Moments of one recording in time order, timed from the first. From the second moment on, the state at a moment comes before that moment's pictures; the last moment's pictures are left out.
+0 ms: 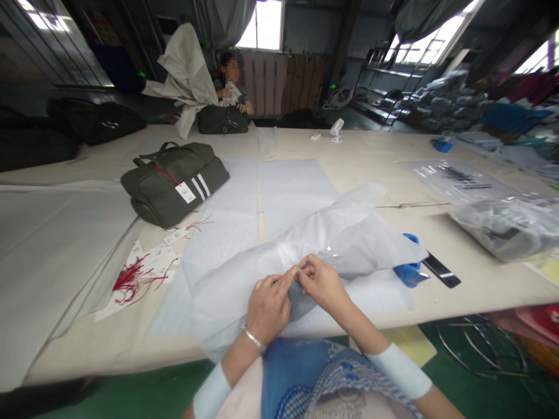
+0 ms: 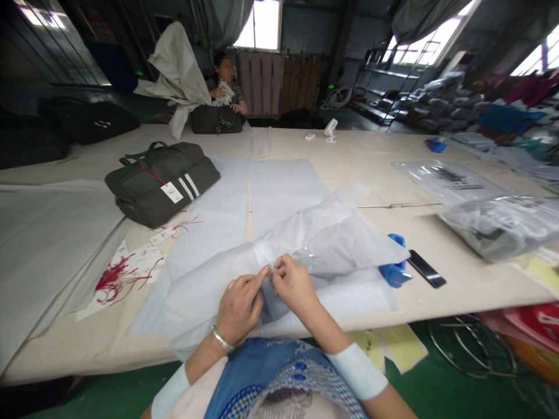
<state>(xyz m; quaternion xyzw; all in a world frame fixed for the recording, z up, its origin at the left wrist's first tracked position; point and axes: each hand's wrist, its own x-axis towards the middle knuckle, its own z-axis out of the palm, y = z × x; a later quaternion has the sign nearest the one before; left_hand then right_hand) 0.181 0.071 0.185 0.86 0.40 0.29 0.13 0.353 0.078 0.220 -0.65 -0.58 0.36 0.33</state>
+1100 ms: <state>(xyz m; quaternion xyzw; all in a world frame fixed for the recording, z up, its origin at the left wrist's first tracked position) 0.182 0.068 0.187 0.88 0.39 0.25 0.10 0.357 0.054 0.229 -0.73 -0.67 0.11 0.08</state>
